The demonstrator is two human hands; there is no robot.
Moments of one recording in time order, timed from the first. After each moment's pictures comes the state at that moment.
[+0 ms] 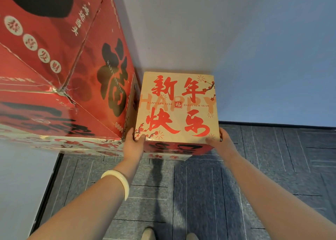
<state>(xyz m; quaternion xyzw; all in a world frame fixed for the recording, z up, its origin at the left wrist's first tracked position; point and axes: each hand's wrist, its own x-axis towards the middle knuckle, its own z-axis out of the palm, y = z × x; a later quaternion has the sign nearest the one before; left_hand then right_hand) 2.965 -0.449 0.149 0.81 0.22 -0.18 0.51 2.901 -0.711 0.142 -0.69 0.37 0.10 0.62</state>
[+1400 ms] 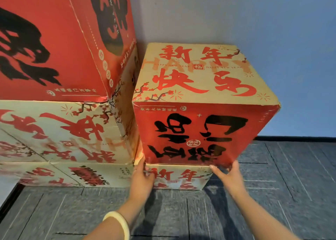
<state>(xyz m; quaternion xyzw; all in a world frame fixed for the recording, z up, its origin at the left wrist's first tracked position) 2.936 -0.415 -0.153 0.85 0.04 -0.11 0.52 2.864 -0.672 -0.147 -0.76 0.34 -0.07 0.54</state>
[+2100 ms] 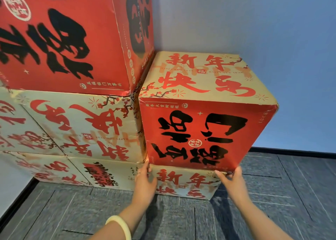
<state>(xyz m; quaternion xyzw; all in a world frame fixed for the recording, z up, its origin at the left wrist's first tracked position) 2.924 -0.394 -0.161 0.86 0.03 -0.07 0.51 2.868 -0.658 -0.163 -0.79 0.28 -0.08 0.54</state>
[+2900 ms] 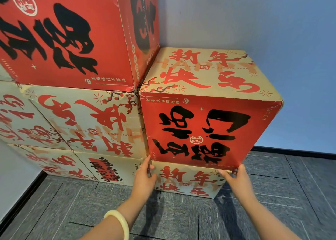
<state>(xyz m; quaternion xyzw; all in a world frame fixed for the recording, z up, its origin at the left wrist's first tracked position) 2.926 -0.382 -0.158 0.85 0.02 -0.08 0.51 2.871 -0.657 -0.155 -0.84 0.26 -0.07 0.48</state>
